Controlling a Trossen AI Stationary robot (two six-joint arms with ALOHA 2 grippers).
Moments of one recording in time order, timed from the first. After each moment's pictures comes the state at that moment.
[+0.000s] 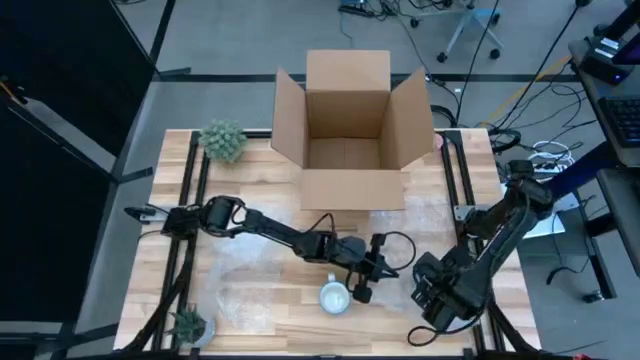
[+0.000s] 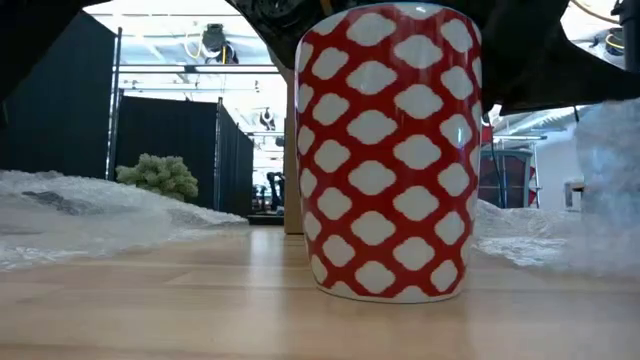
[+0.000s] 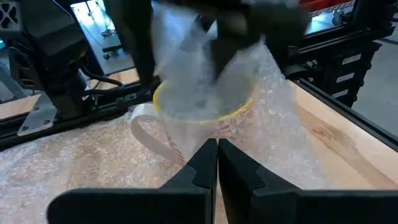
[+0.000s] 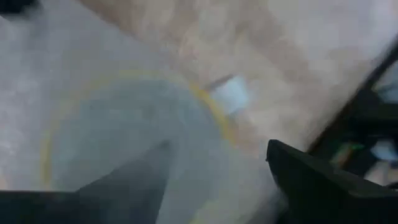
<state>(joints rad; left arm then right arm) -0.20 2.33 1.65 0.41 0.10 0.19 0.90 1.61 1.10 -1.24 0.18 1.72</state>
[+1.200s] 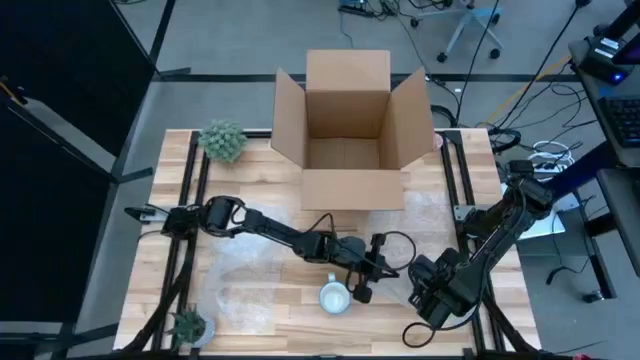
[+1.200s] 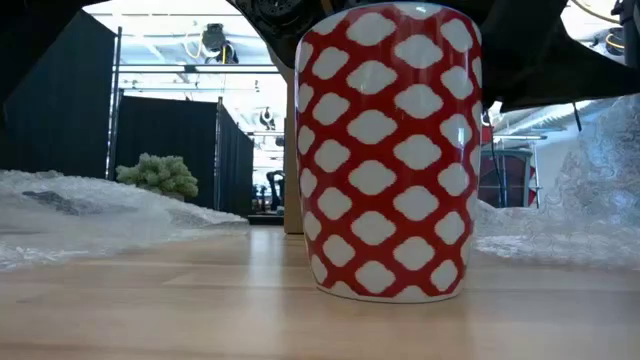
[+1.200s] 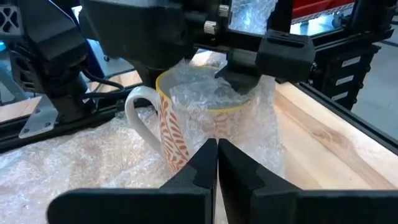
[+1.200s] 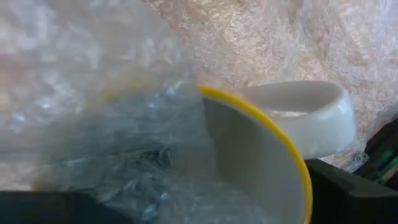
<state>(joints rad) -0.20 2.32 1.65 0.41 0.10 0.19 0.88 1.60 1.07 -1.19 0.16 1.61</state>
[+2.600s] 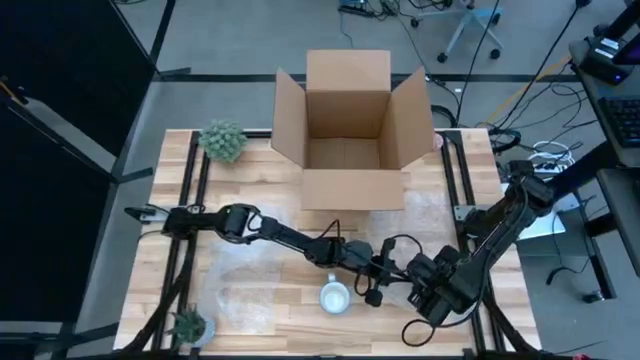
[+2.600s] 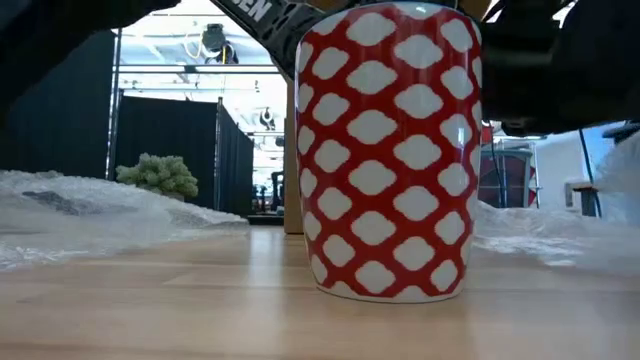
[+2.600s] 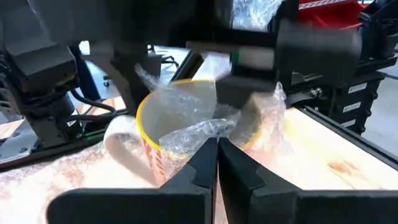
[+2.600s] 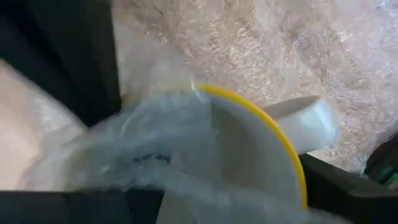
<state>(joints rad) -0.20 2.51 1.81 0.56 0.12 0.16 0.86 1.54 1.07 -1.19 0.20 1.60</state>
